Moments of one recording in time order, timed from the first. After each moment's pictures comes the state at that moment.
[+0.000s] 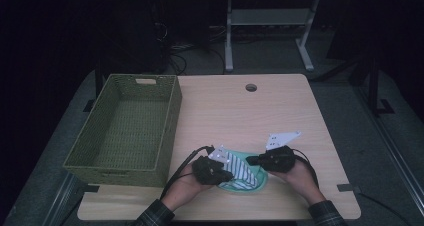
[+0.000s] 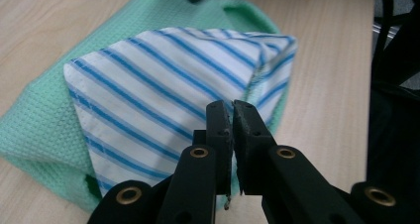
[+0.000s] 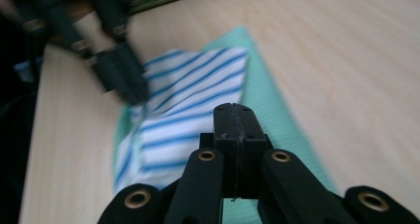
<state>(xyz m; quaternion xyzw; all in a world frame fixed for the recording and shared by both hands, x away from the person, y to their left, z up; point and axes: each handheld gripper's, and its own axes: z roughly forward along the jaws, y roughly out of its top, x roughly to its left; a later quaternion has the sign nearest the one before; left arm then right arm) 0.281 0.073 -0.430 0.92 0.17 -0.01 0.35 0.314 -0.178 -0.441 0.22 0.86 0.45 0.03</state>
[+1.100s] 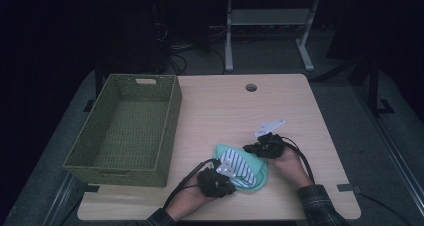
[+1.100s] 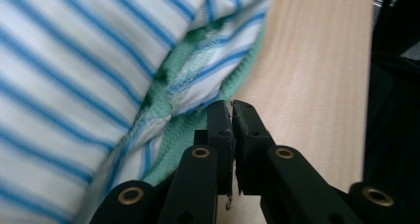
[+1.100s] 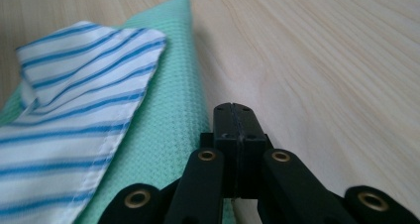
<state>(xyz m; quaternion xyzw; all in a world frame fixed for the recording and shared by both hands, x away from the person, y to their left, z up) 0.267 0.061 -0.455 0.94 0.16 -0.02 0.31 0.361 -0.165 -0.464 0.26 0.88 0.39 0.05</state>
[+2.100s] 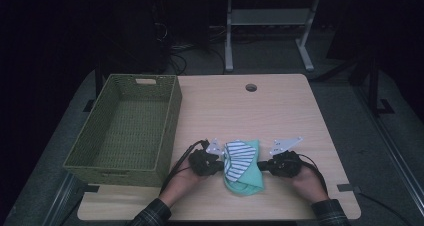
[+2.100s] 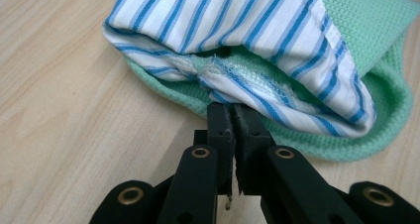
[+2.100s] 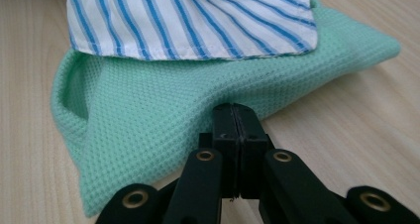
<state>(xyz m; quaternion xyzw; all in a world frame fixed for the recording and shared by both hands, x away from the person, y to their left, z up) 0.313 0.084 -0.452 0.92 0.21 0.05 0.32 0.305 -0.198 -0.463 0.27 0.89 0.38 0.05</state>
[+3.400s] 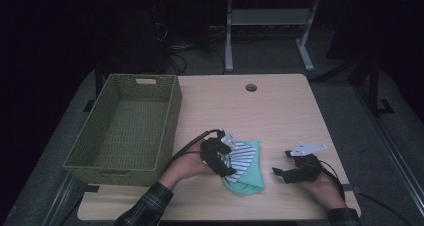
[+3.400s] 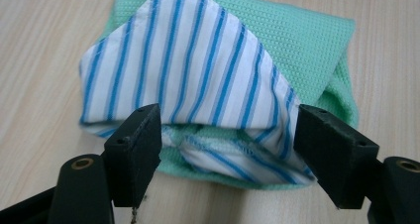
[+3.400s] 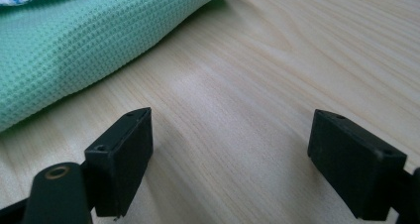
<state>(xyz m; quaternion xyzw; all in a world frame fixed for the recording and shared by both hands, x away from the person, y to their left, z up) 0.335 0.047 -0.420 0.96 0.09 0.01 0.28 0.296 -0.251 -0.482 0.35 0.85 0.37 0.14</state>
